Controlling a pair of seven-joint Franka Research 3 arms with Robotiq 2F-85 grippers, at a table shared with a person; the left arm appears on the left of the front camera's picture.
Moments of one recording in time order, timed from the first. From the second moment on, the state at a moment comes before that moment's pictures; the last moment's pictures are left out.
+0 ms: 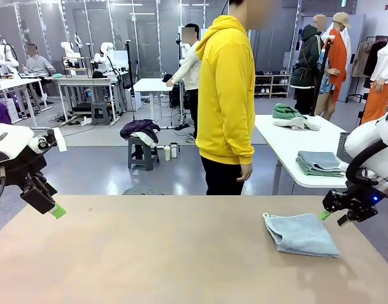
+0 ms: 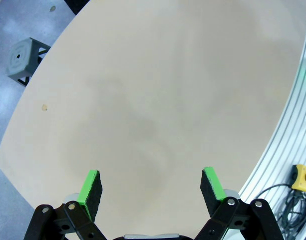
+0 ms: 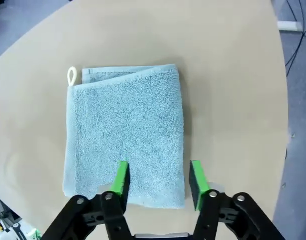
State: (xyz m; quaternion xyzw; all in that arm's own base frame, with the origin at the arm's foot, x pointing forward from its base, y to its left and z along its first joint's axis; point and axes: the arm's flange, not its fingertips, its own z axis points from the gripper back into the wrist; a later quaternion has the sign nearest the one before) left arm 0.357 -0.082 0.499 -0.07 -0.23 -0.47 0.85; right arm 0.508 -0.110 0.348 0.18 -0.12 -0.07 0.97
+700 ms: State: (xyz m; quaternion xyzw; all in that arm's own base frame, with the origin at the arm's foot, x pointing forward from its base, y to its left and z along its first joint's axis) left arm 0.357 -0.082 0.499 -0.07 -0.23 -0.47 0.85; right arm 0.507 -0.104 0.351 0.18 -0.12 -0.07 0.97
